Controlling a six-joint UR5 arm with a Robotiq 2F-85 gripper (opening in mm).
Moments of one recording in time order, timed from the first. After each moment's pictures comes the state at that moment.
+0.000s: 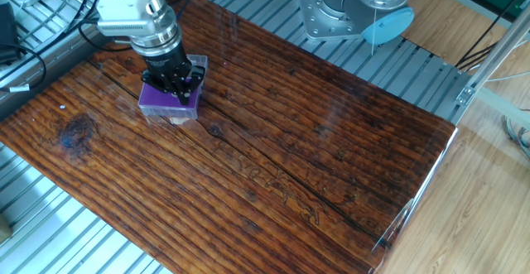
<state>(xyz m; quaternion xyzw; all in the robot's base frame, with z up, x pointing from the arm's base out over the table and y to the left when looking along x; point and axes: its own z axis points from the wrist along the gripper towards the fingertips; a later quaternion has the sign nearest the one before) 0.513 -0.081 0.053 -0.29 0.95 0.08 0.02</state>
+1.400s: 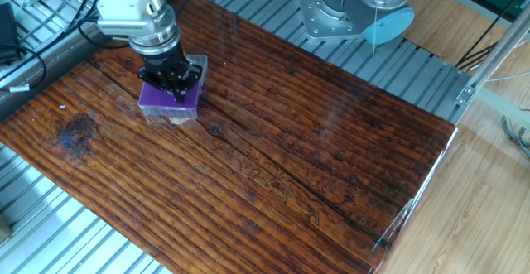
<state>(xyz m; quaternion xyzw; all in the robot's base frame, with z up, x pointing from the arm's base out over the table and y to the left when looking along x) 0.512 -0.093 0.056 -0.28 0.96 0.06 0.02</state>
